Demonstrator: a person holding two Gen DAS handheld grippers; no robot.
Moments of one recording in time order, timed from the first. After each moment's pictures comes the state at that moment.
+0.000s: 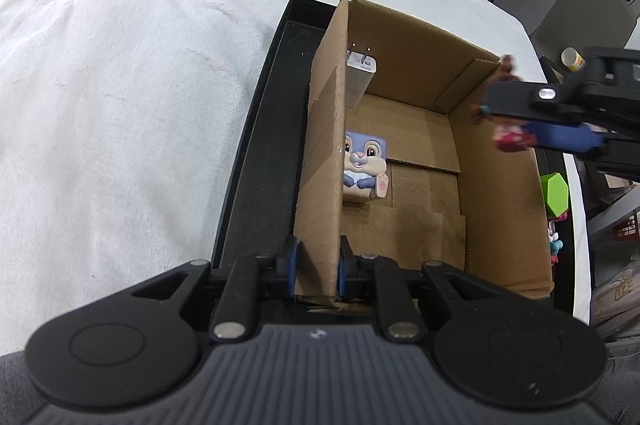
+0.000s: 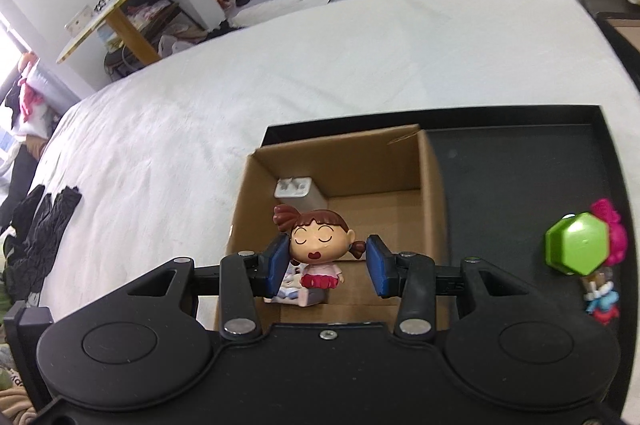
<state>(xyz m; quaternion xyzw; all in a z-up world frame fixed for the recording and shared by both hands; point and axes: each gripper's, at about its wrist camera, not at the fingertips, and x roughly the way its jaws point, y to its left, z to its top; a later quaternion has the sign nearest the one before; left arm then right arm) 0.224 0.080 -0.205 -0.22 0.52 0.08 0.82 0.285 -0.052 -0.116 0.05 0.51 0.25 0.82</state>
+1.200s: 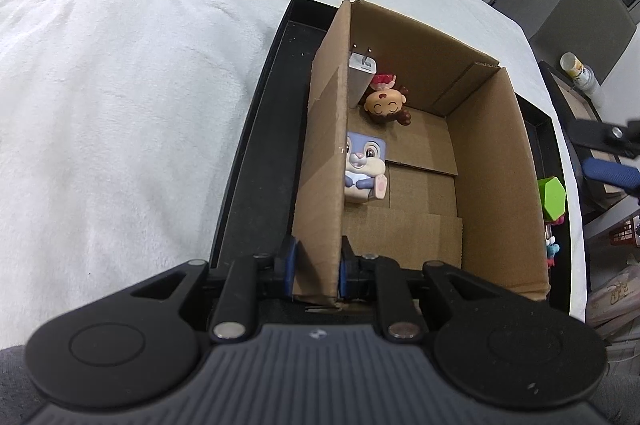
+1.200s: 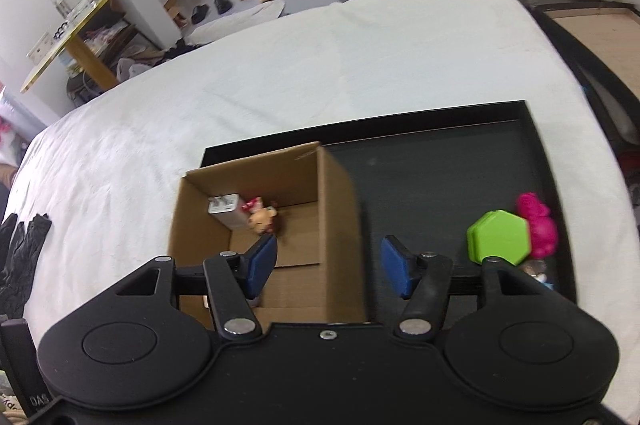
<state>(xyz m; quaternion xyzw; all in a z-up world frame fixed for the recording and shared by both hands) 0.223 0.082 -0.206 -0.23 0.52 0.08 0.82 0.289 -0.118 -0.101 0.06 0.51 0.18 0.84</state>
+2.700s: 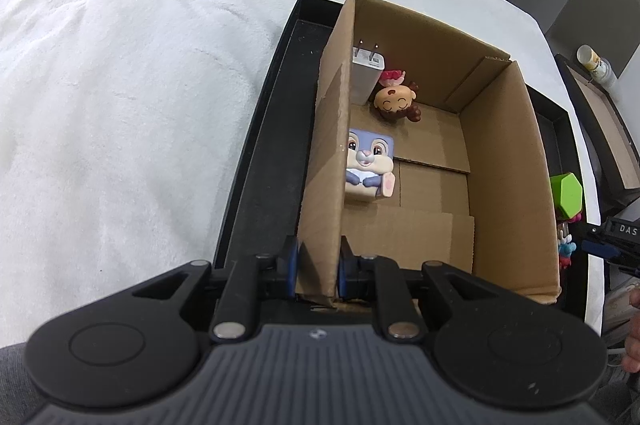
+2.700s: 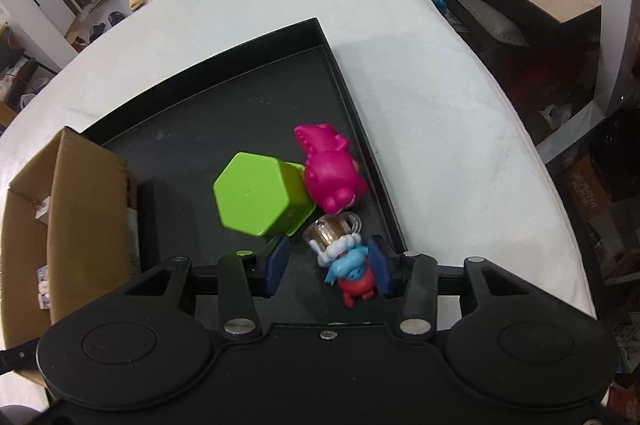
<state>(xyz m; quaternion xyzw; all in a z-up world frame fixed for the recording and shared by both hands) 0.229 0.072 -0.206 -0.20 0.53 0.11 0.82 0.307 -0.247 -0.199 0.09 0.54 0.05 0.84</state>
